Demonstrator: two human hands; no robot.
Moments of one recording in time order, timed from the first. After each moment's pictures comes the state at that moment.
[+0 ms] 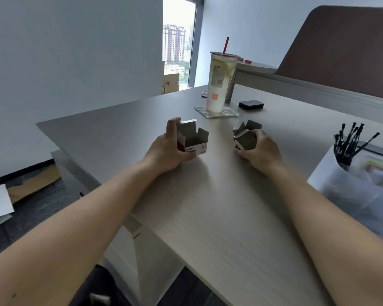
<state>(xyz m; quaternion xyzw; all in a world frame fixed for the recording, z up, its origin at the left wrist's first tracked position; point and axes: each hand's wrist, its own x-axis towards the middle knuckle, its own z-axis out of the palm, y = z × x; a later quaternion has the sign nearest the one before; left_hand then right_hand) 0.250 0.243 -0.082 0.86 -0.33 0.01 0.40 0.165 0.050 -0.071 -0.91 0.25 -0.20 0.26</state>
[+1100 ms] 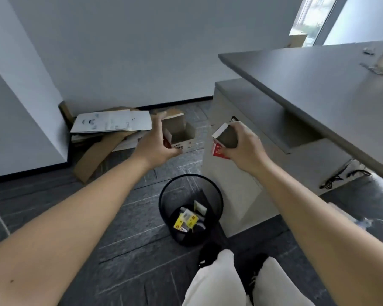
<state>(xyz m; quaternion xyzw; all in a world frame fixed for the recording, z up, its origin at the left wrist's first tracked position) 0.129 0.591 -0.183 0.92 -0.06 0.06 0.38 0.125 0.388 -0.160 -0.94 -0.07 -0.05 0.34</state>
